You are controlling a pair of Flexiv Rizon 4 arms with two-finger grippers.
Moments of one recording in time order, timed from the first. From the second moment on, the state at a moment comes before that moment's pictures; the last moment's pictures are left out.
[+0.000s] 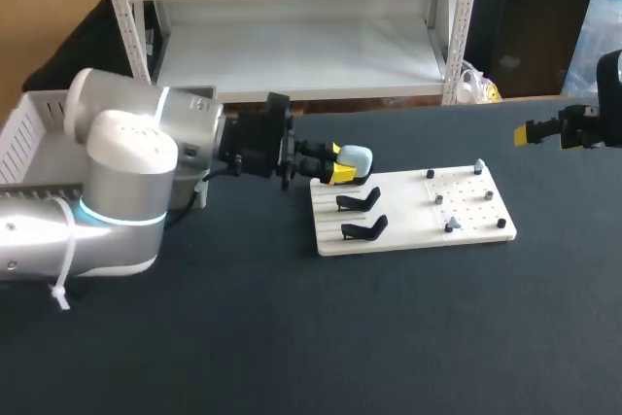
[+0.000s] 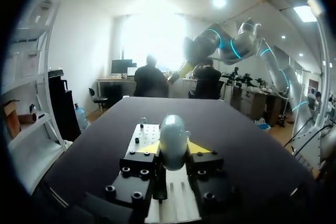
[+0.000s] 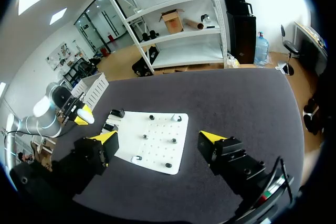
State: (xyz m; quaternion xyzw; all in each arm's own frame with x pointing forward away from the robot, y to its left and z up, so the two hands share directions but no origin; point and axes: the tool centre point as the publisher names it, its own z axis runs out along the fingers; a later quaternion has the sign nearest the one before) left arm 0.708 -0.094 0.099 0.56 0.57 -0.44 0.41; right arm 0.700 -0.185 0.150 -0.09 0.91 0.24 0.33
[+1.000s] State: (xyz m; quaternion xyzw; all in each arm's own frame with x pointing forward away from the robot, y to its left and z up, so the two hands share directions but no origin) left arm 0.690 -0.088 0.116 0.53 0.57 -0.45 0.45; right arm 0.700 -0.185 0.150 -0.09 0.91 0.24 0.33
